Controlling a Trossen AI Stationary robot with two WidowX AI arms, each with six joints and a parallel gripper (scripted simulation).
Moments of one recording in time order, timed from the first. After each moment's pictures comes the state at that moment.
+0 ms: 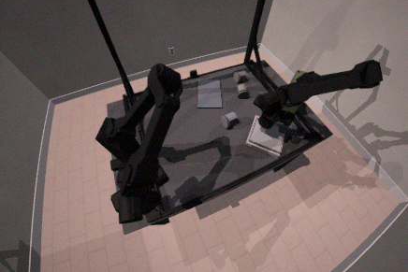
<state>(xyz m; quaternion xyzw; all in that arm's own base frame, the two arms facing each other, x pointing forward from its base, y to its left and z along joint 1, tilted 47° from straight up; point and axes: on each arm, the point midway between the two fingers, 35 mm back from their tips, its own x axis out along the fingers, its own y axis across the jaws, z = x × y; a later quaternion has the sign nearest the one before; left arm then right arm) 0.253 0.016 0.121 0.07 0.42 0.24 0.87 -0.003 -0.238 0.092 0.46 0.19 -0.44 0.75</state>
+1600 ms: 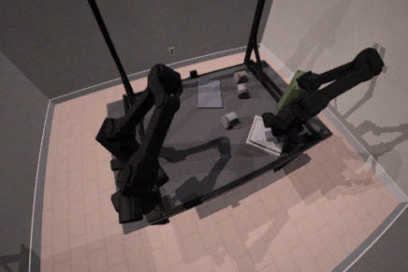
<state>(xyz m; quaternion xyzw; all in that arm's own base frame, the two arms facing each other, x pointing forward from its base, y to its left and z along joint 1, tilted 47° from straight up) 0.239 0.059 0.159 -0.30 0.34 0.38 0.81 -0.003 -0.238 0.092 0.46 0.19 -0.44 0.75</state>
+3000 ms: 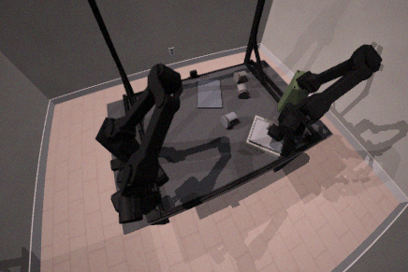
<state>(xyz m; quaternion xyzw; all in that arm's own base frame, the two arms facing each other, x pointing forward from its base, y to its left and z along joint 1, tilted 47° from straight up) 0.247 0.063 0.155 -0.62 0.21 0.44 0.62 -0.003 -0.238 0.092 0.46 0.19 -0.44 0.75</state>
